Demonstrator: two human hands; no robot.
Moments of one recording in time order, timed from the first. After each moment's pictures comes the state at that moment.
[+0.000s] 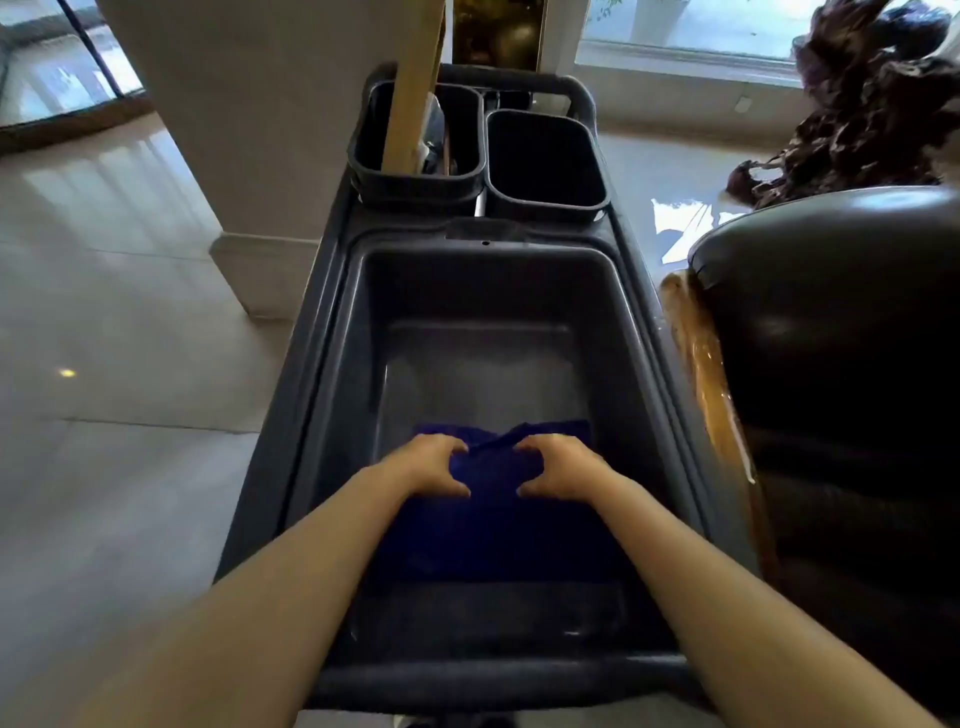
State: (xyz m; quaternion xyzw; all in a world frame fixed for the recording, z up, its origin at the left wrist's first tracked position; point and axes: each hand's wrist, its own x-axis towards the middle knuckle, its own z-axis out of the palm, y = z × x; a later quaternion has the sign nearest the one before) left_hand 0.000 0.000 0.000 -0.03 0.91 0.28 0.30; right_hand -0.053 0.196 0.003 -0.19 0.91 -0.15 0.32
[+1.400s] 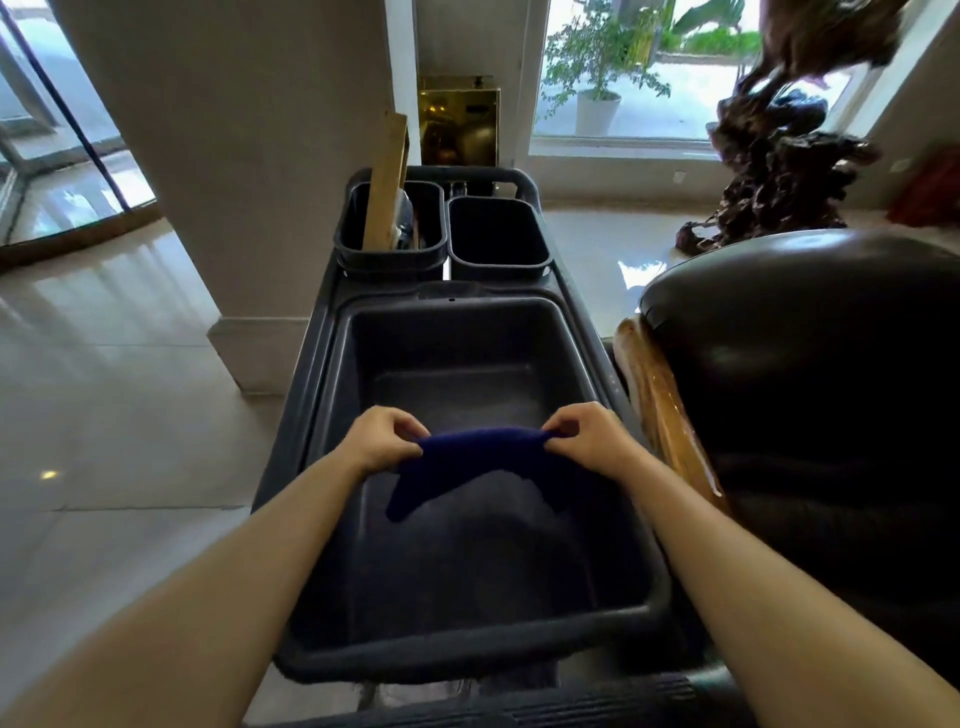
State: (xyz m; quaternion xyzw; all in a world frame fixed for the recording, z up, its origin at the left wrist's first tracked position) left_hand 0.019 -0.011 0.089 -0.12 0.89 0.42 0.13; right_hand -0.039 0.254 0.089 -0.16 0.92 -0.34 0.14
